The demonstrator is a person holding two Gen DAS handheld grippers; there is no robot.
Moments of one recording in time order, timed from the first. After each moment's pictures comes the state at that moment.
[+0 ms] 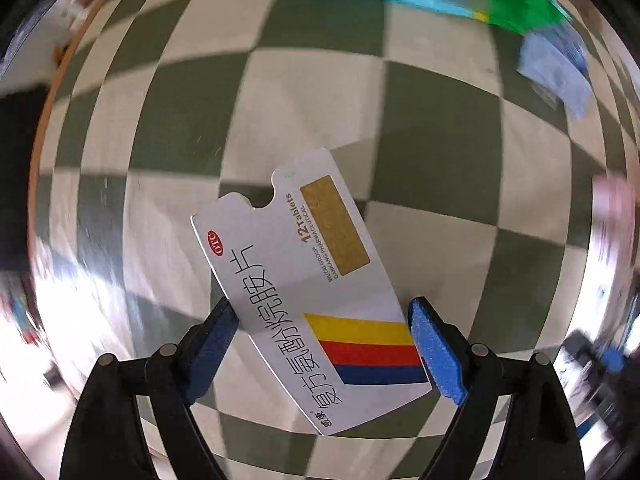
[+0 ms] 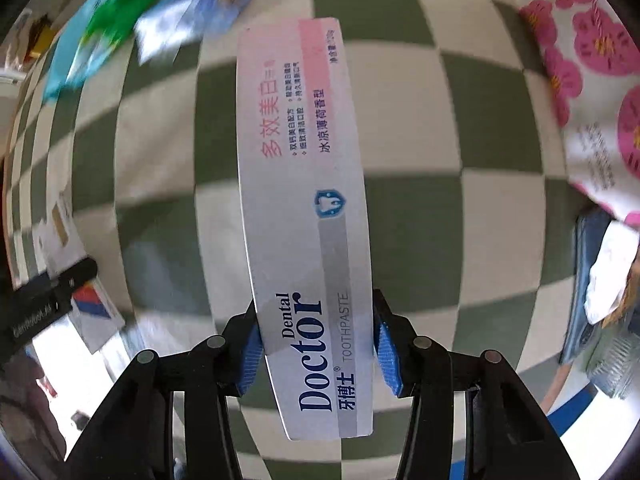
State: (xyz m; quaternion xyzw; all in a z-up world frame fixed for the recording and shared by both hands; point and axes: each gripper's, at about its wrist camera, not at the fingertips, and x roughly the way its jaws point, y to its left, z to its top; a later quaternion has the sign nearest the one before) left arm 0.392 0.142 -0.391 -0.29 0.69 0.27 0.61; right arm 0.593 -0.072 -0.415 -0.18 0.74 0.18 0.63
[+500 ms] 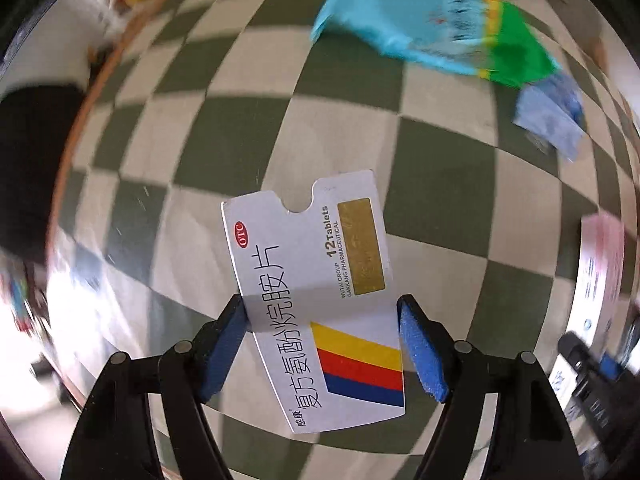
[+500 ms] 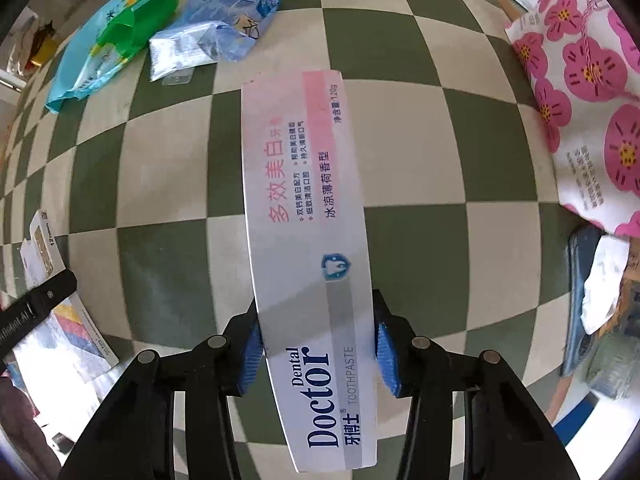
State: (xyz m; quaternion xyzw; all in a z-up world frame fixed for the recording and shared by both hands) left arm 0.379 0.116 -0.355 -0.23 0.63 0.32 0.67; right arm 0.588 -0.057 -0.421 -0.19 0.68 0.17 0.69
